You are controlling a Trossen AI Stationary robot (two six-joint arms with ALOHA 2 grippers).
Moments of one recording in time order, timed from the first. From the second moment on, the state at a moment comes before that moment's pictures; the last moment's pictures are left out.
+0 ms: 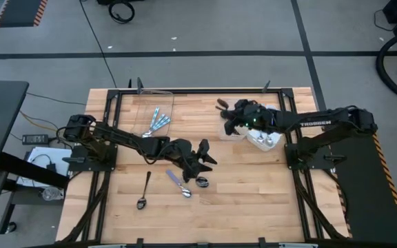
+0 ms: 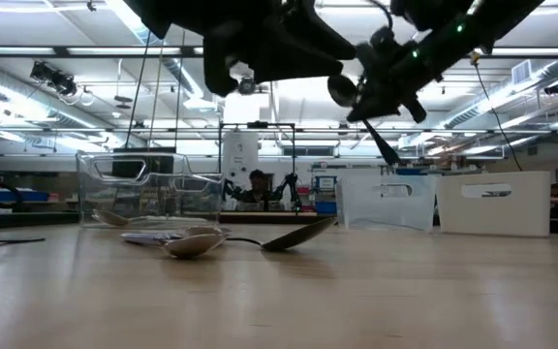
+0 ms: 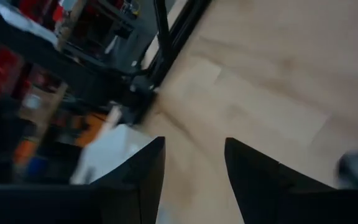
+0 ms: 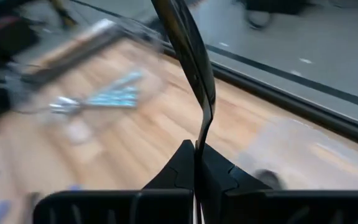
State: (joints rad) left arm -0.15 1.70 1.05 0.26 0.01 0.92; right arm -0.19 1.22 0.72 0.01 0.39 0.44
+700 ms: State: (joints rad) left arm -0.14 1.64 1.05 0.01 0.02 0.29; right arm -0.45 1.42 0.72 -0.17 0.24 0.52
